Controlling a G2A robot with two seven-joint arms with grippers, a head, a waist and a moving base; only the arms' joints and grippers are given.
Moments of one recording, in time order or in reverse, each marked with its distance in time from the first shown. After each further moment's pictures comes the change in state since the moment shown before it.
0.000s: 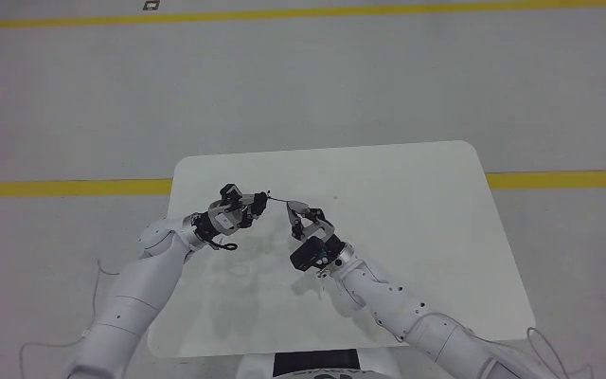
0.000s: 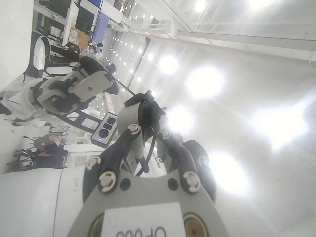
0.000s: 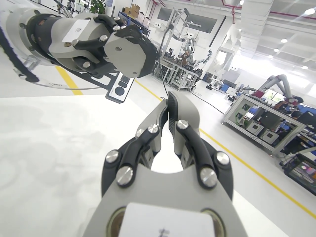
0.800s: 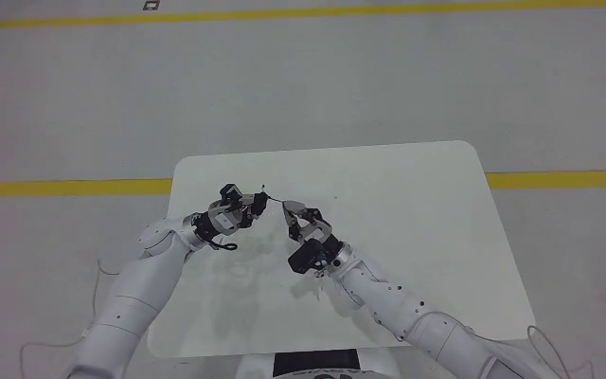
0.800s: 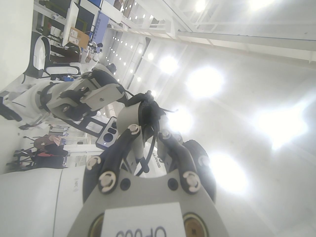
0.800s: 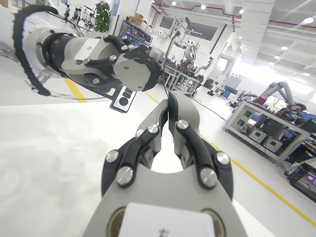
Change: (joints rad) left arm 0.000 0.000 0.000 0.000 0.000 0.000 0.000; right arm 0.012 0.007 -0.015 -0.022 0.000 0.000 -0.019
